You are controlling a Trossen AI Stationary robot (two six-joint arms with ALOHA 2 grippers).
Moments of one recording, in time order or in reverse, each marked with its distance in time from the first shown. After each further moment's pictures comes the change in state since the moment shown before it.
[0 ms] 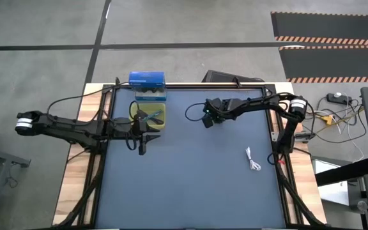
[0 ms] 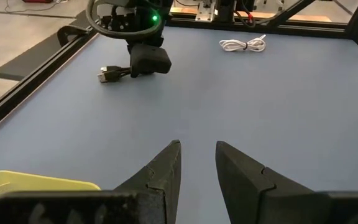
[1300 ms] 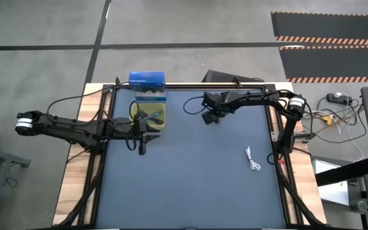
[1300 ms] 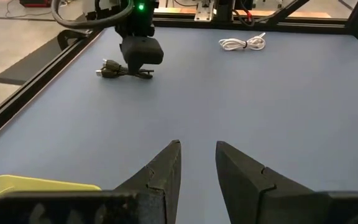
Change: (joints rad) left arm 0.000 0.000 0.000 0.001 -0.001 0.027; right arm -0.063 0.010 0.140 -0.184 -0.052 -0.065
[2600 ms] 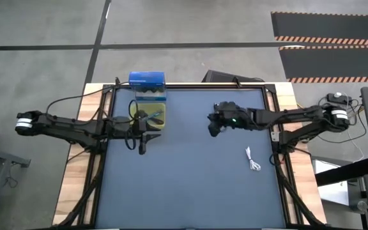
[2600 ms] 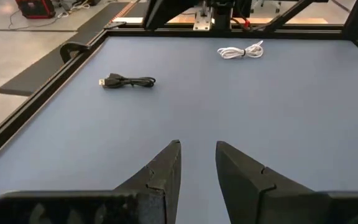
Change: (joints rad) left arm 0.000 -0.005 0.023 0.000 0.000 0.031; right arm 0.275 -0.526 -0.379 0.585 0.079 -0.150
